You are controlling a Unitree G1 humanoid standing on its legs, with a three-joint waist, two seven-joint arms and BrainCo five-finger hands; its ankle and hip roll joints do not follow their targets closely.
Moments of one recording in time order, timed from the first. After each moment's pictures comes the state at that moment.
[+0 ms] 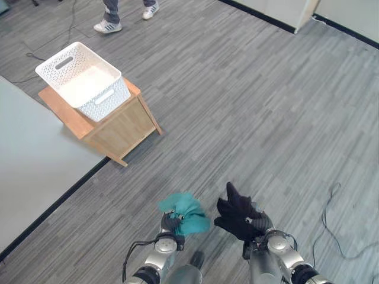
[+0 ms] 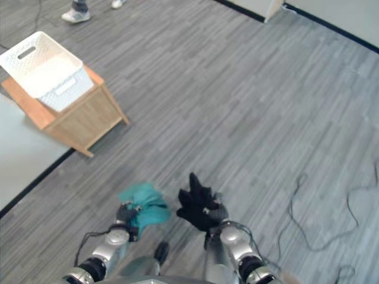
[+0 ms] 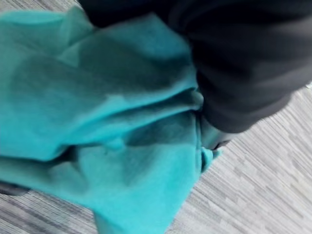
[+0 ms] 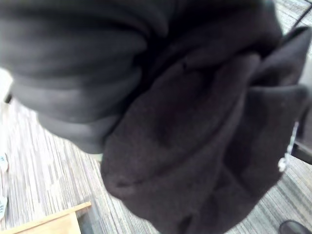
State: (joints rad) left arm -0.11 0.17 -0.42 0.97 -0.30 -0.15 0.31; right arm -0.13 -0.16 0.45 0.89 0.17 -0.11 -0.19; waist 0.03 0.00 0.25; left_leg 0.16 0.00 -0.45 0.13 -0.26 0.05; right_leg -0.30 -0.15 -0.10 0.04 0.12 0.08
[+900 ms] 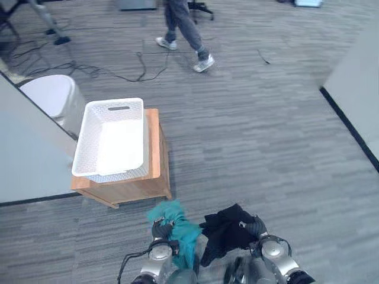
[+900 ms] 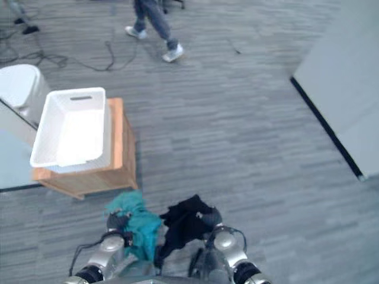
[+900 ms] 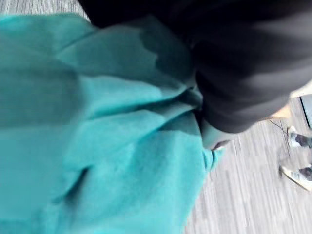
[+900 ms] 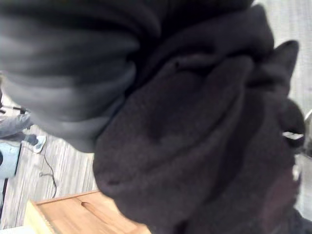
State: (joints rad) left arm -0.11 0.16 -0.33 0.92 -0.33 -0.18 0.36; right arm -0.13 -0.16 0.44 0.82 0.18 -0.13 -0.21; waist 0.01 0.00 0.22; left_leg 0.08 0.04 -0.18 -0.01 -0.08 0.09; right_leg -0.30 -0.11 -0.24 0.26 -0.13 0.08
